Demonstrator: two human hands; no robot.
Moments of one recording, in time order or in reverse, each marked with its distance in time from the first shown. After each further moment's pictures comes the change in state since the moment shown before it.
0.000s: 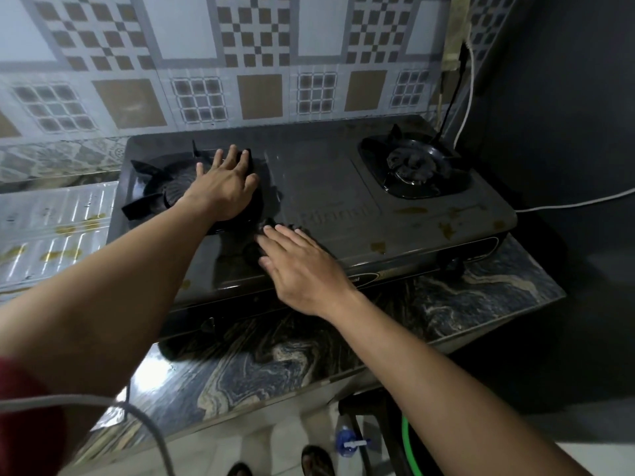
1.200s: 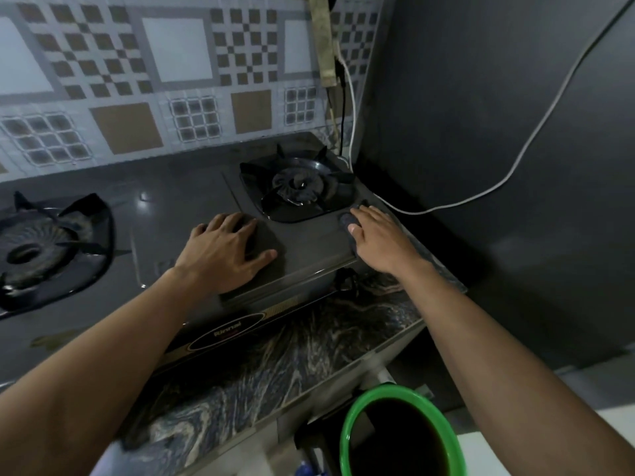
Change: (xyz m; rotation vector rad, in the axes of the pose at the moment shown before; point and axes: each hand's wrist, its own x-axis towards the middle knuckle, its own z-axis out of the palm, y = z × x) left_hand 0.004 0.203 0.057 0.173 0.022 0.302; right_hand -0.096 0.291 -0.110 -0.047 0.021 0.609
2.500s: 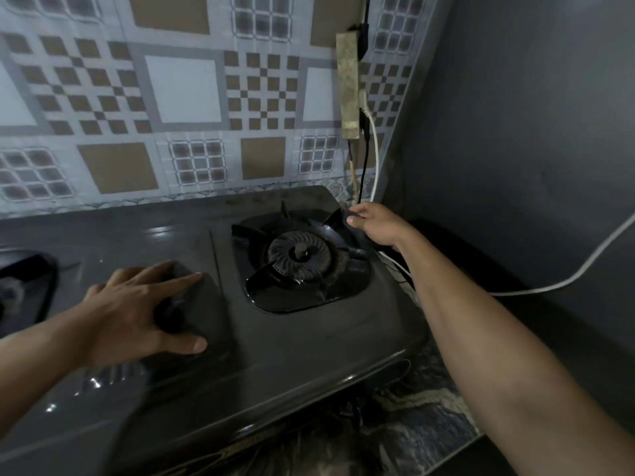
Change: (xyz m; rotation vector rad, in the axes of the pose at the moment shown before) left_hand 0.034 -0.066 -0.031 -0.100 -0.315 -0.271; right_hand 0.237 0.036 -0.031 0.613 -0.155 0.078
